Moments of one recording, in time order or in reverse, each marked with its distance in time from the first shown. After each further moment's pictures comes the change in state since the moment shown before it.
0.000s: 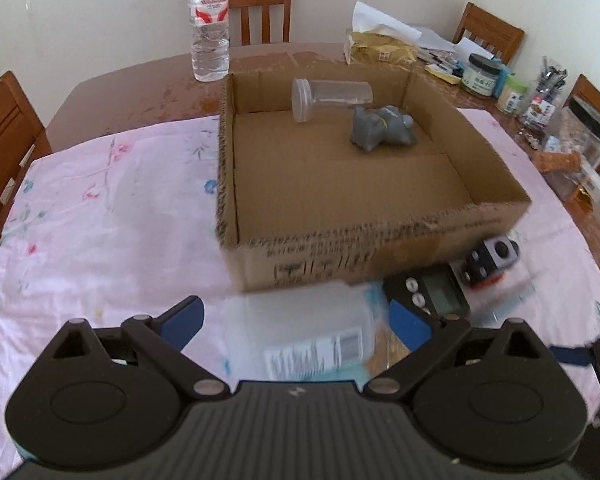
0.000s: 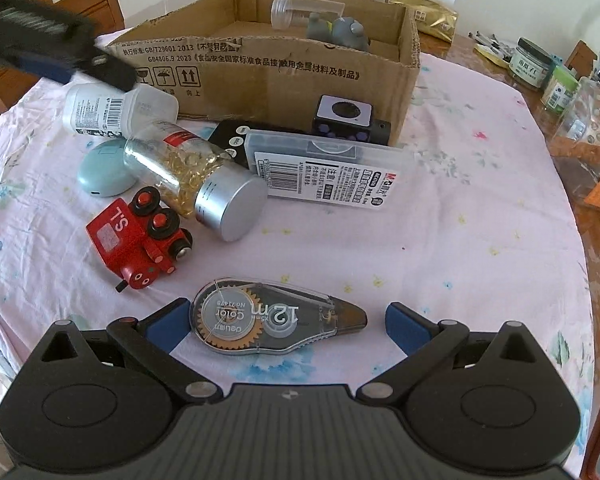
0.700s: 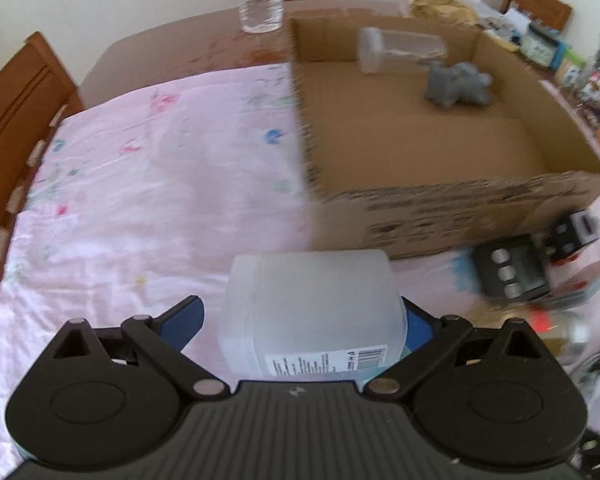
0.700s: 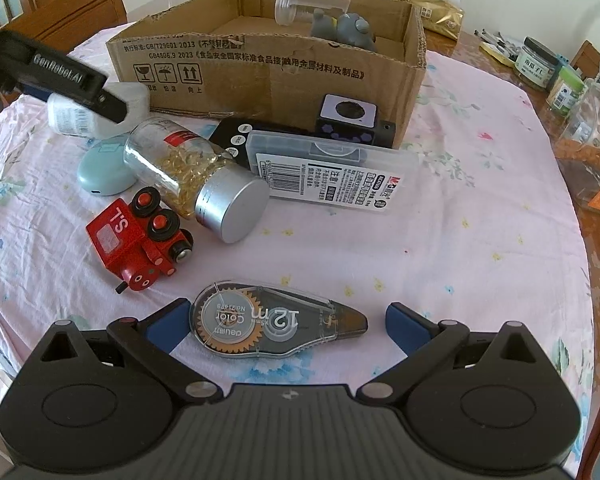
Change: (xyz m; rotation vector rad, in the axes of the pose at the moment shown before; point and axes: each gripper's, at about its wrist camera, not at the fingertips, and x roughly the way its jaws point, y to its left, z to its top) left arm 0.026 0.038 -0.015 -0.033 0.111 0.137; right arm 0.004 0.001 0.004 -0.006 0.018 0.004
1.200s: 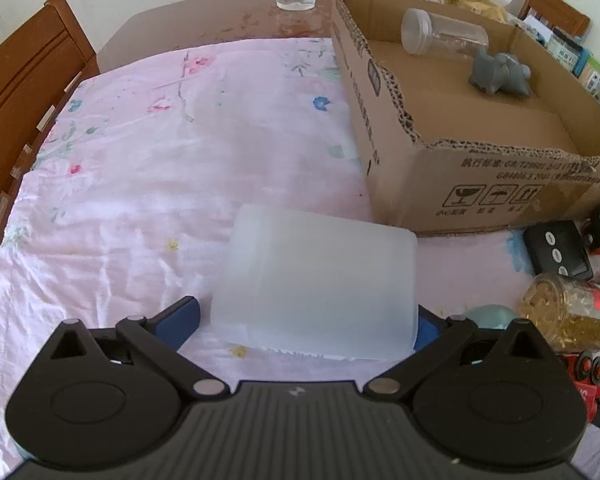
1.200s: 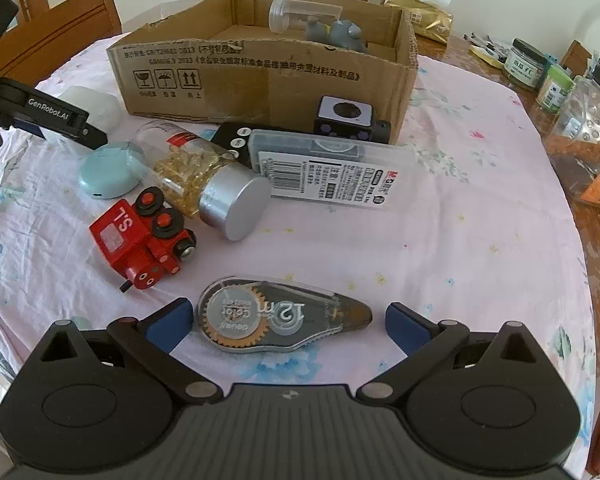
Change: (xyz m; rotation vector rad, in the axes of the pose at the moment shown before) left arm 0.021 0.033 -0.017 -0.056 0.002 -0.030; right arm -0.005 0.005 -0.011 0.021 -0.040 -0.015
